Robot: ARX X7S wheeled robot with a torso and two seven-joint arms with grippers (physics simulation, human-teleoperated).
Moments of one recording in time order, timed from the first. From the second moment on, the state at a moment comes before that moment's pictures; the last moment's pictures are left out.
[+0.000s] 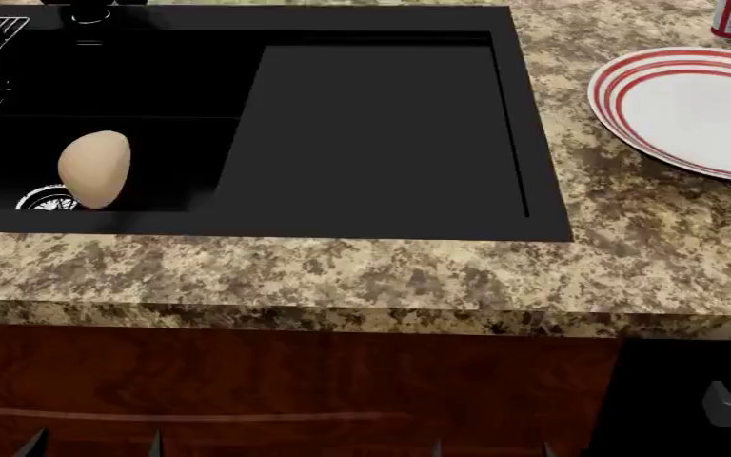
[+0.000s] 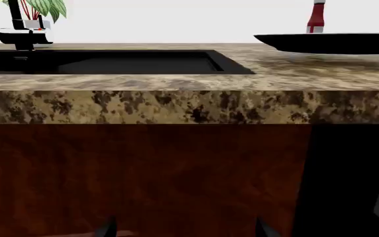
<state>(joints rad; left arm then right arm) 0.00 0.00 0.00 0.00 0.00 0.00 0.00 0.00 0.00 0.00 0.00 0.00 0.00 0.00</state>
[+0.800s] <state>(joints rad) -0.28 -0.12 0.09 0.64 0.00 -0.77 -0.05 0.39 0.15 -0.07 -0.62 0.11 0.83 -0.04</state>
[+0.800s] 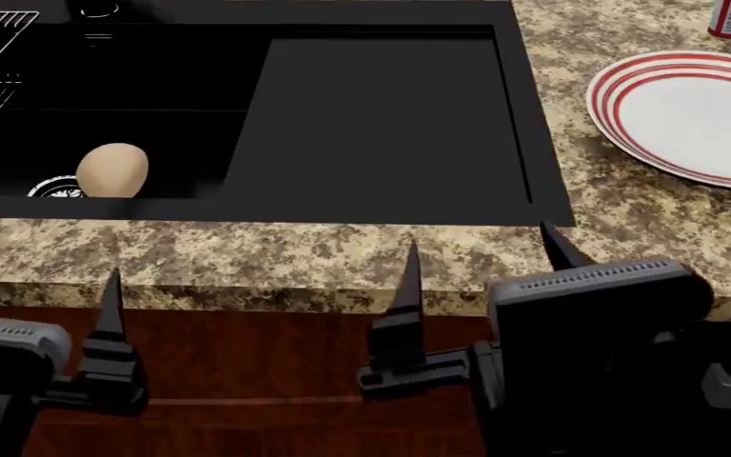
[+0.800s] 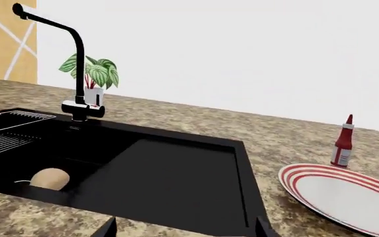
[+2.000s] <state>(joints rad) -0.79 -0.19 0.16 0.69 -0.04 -1.33 -0.02 0.87 0.19 -0.02 -0.63 0.22 1.26 -0.06</state>
